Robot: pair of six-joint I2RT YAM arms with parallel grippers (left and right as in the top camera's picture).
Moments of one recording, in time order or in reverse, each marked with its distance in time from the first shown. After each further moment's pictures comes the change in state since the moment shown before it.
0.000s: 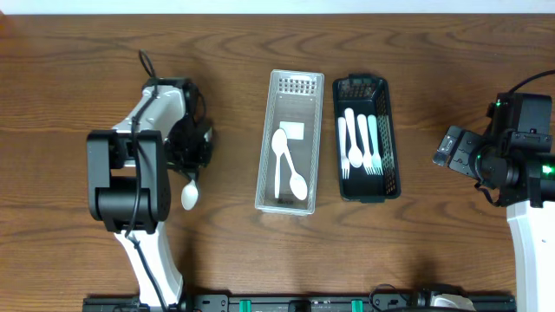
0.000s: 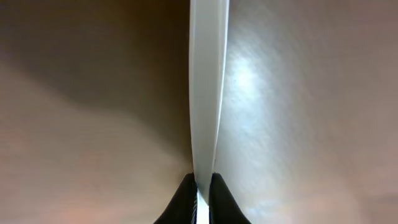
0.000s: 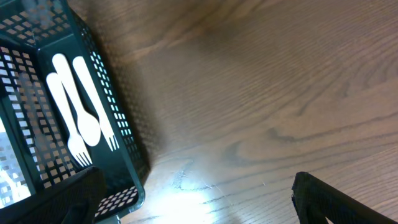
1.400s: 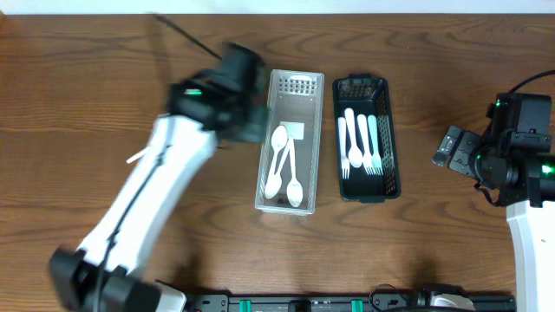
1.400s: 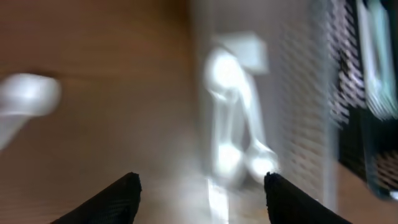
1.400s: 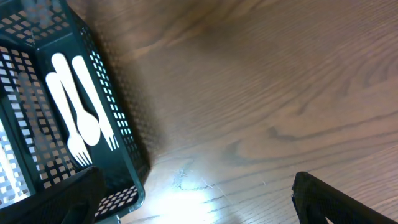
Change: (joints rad) left arm -0.336 -0.507 0.127 0.146 -0.055 -0.330; right arm 0.000 0.000 -0.002 -0.001 0.000 0.003
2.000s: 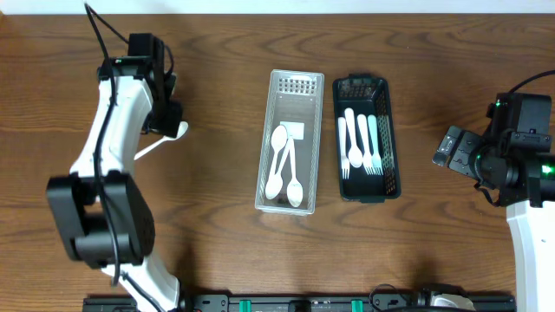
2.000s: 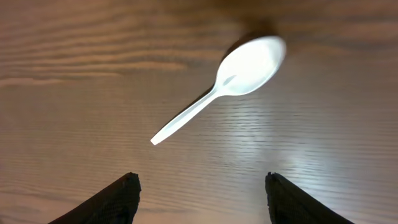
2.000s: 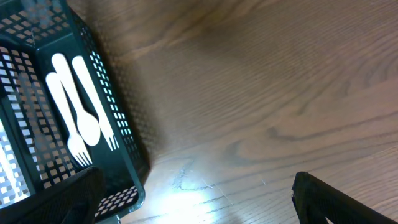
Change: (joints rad) left arm 0.442 0.305 -0.003 0.016 -0.191 0.452; right arm 0.000 0.000 0.000 0.000 0.000 0.000
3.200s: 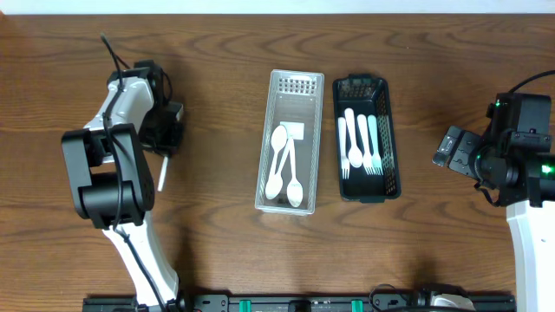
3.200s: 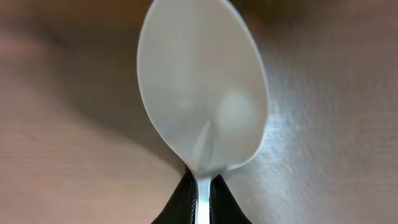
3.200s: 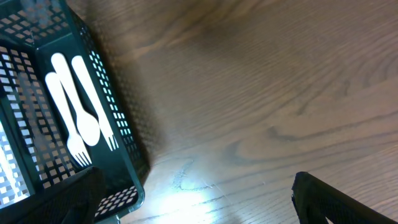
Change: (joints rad) left arm 0.064 0.266 -0.014 -0.018 0.161 -0.020; right arm 0.000 0.000 -0.001 0.000 0.001 0.000
